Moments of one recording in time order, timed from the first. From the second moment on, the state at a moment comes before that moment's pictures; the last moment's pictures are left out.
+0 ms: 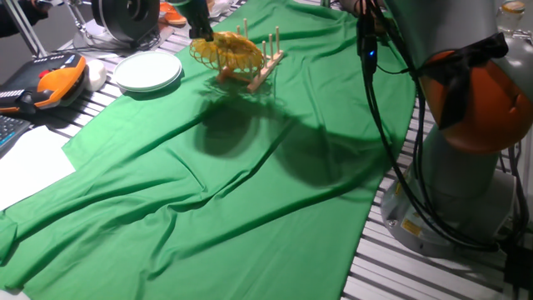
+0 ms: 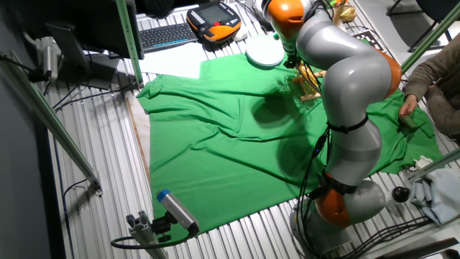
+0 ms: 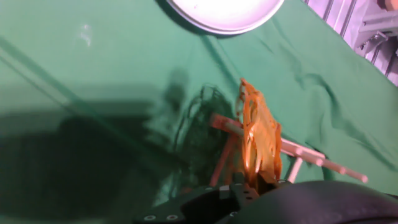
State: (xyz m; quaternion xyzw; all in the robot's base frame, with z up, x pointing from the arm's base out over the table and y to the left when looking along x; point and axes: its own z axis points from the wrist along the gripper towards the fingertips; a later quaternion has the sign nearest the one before) arm 0.637 -0.152 0.215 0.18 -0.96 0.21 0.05
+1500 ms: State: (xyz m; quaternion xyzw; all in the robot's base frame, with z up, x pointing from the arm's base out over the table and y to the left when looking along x) arm 0.606 -0.110 0.313 0.13 -0.97 0.19 0.11
